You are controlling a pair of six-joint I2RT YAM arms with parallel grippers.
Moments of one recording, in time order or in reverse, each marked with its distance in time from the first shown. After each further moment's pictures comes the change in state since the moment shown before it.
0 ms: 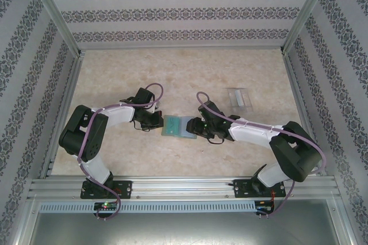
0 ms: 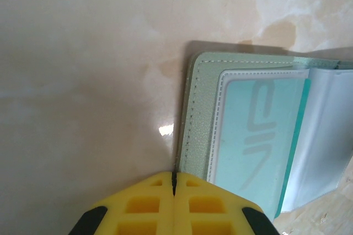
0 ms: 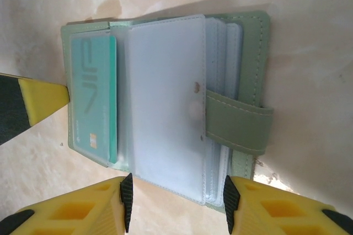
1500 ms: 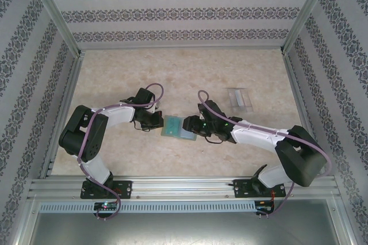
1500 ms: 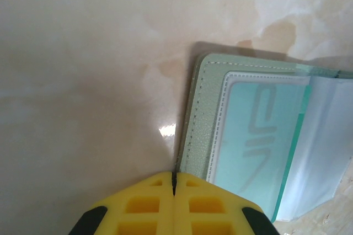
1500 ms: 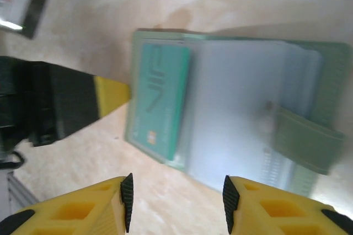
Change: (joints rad) left arm -0.005 -0.002 0.000 0.000 -0.008 0.000; right arm 0.020 -0.061 -0.029 0.082 -0.029 0.031
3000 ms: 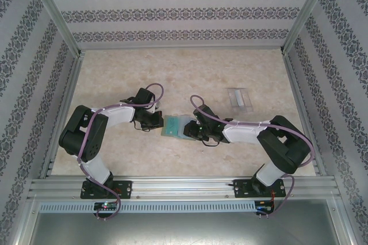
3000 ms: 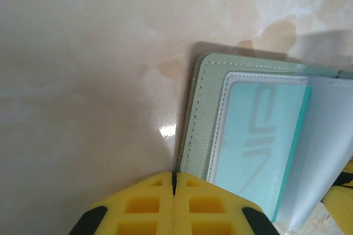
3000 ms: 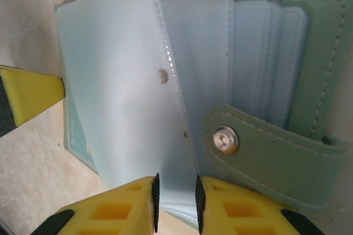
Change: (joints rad) left arm -0.001 0.000 0.000 0.000 -0.003 0.000; right arm 0.023 0.163 0.007 0.069 0.005 0.019
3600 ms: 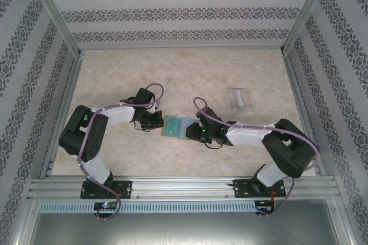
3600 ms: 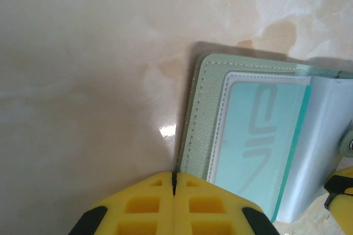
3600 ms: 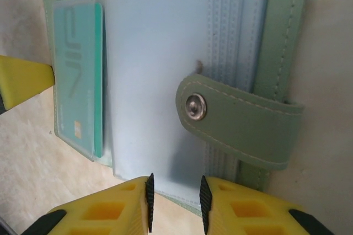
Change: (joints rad) left arm 0.000 0.000 0.000 -0.001 0.000 0.000; right arm 0.000 -0.053 -0.054 -0.005 0.004 0.004
